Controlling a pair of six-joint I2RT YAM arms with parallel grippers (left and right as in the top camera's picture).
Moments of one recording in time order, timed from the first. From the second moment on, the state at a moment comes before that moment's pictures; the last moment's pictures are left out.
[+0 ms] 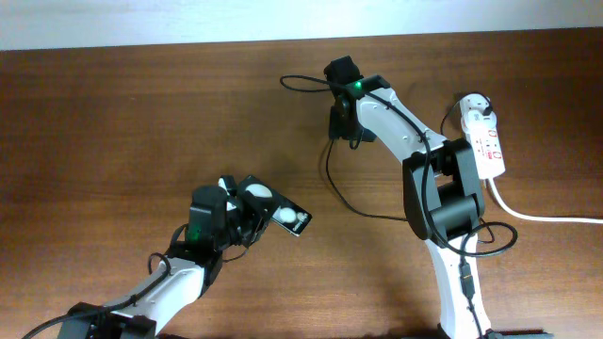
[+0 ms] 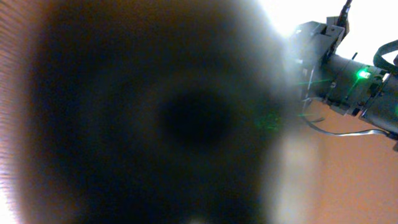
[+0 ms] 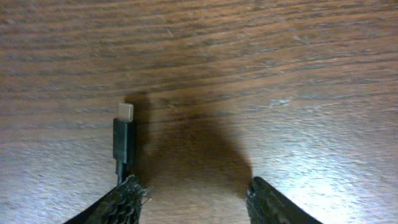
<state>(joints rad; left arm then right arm) -0.28 1.41 0.39 0.39 0.48 -1.28 0.35 2.38 1.92 -0.88 0.13 0.48</state>
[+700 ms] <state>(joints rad) -0.28 1.41 0.39 0.39 0.48 -1.28 0.35 2.46 2.08 -0.94 0.04 0.54</state>
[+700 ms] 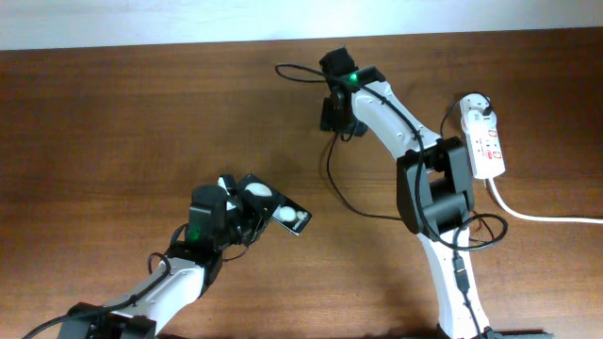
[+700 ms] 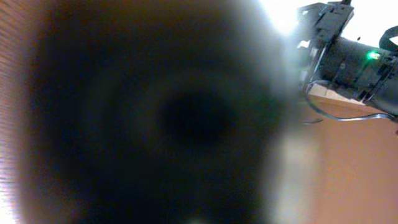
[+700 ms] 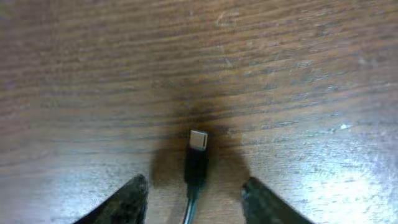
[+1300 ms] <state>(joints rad) -0.28 1.41 0.39 0.39 0.47 -1.28 0.36 2.46 2.08 -1.10 0.02 0.51</state>
